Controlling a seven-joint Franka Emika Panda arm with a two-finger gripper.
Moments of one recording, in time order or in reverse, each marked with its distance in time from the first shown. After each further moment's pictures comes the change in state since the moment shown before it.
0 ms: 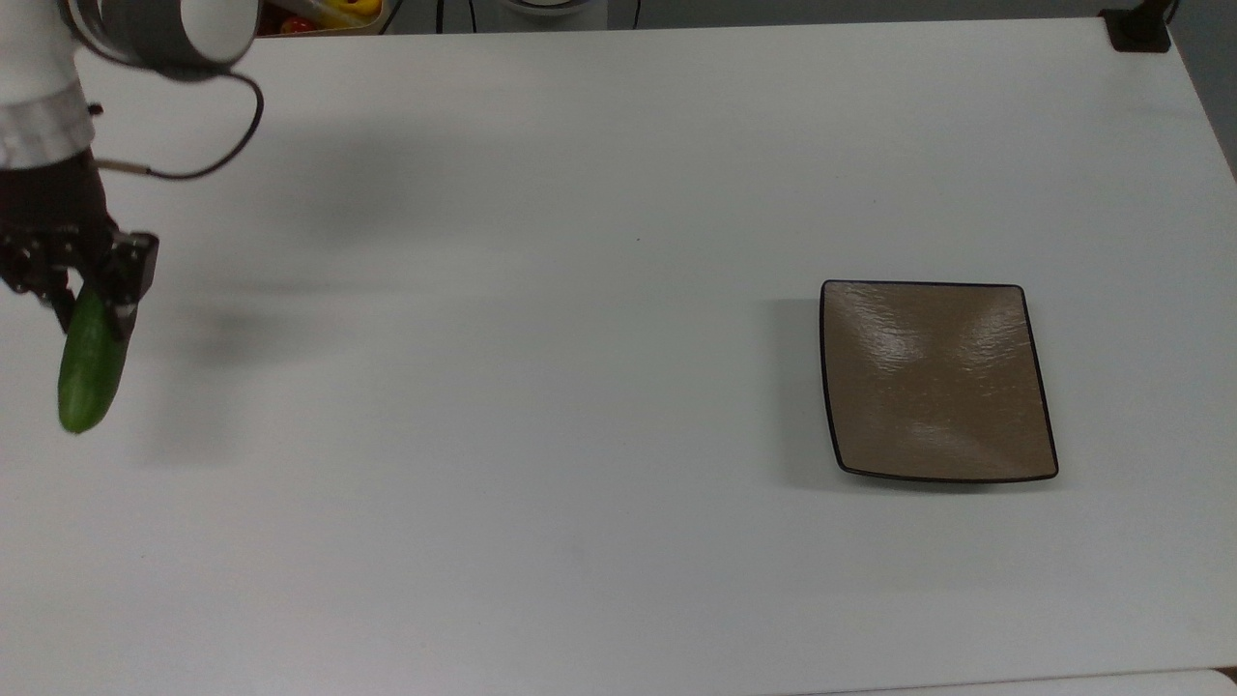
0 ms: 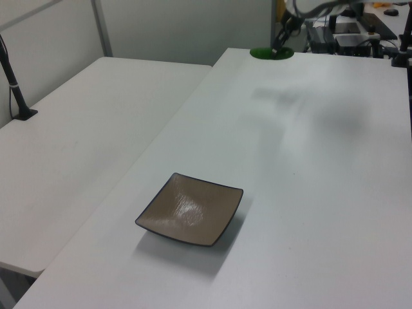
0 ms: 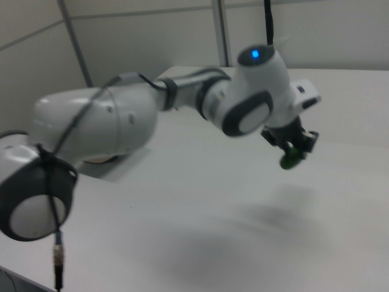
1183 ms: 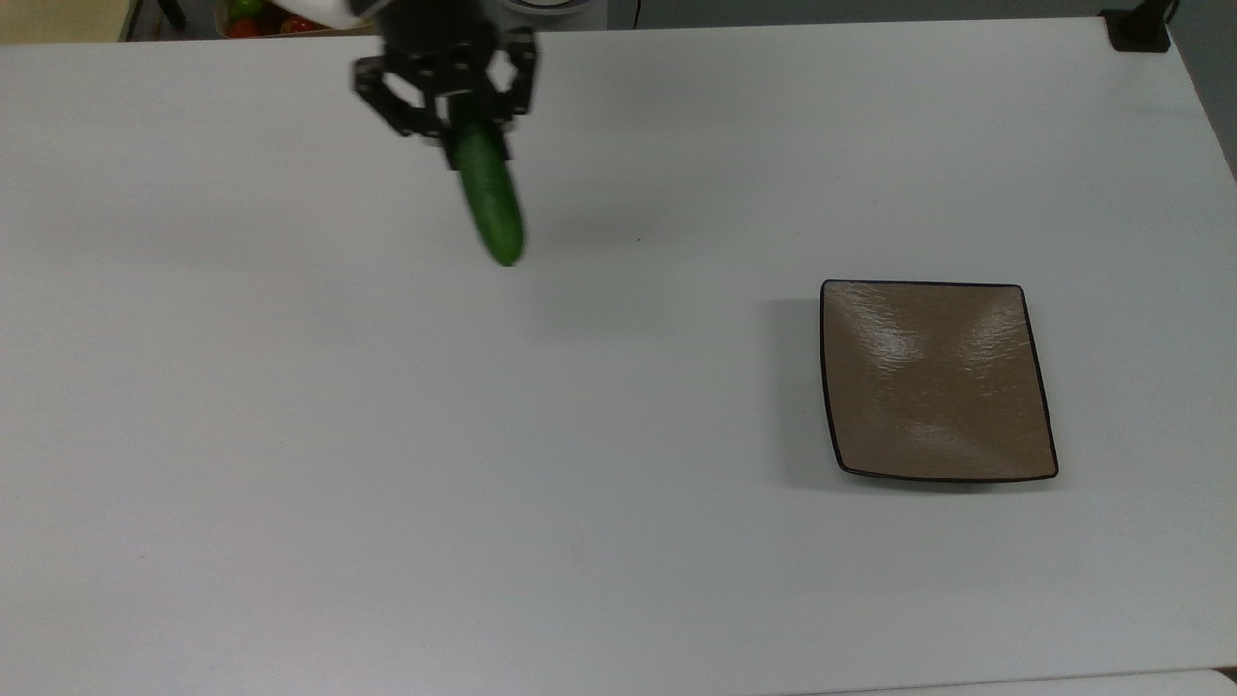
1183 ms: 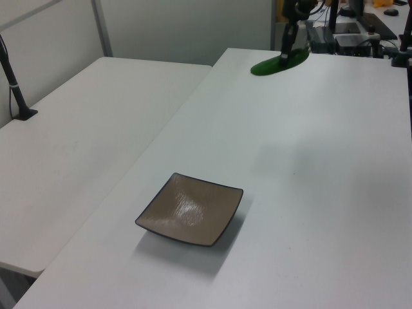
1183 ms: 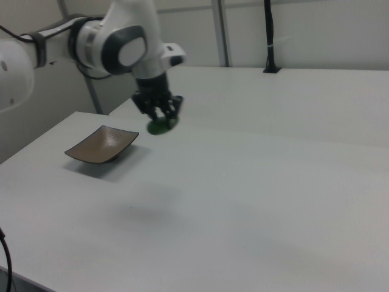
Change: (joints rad) arm 0.378 -0.431 0.013 -0.279 0.004 -0.411 0.223
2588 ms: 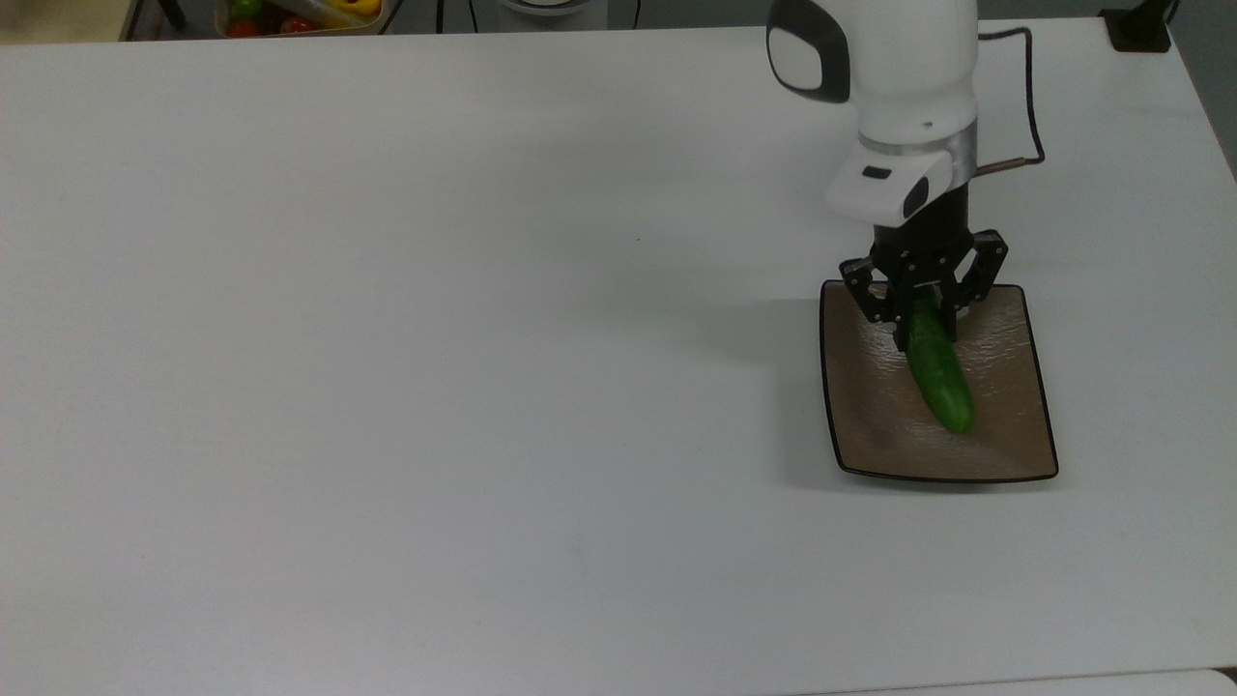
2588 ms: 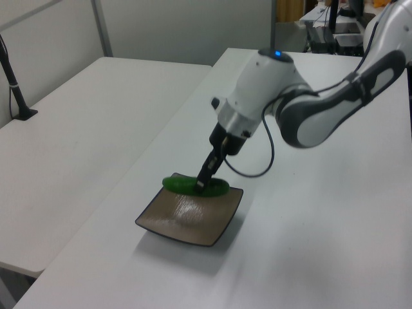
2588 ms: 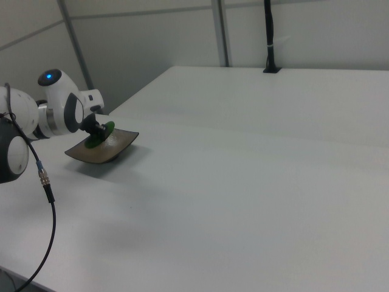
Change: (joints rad) arm 0.436 0.450 0.137 0.070 -0.279 0.751 0.740
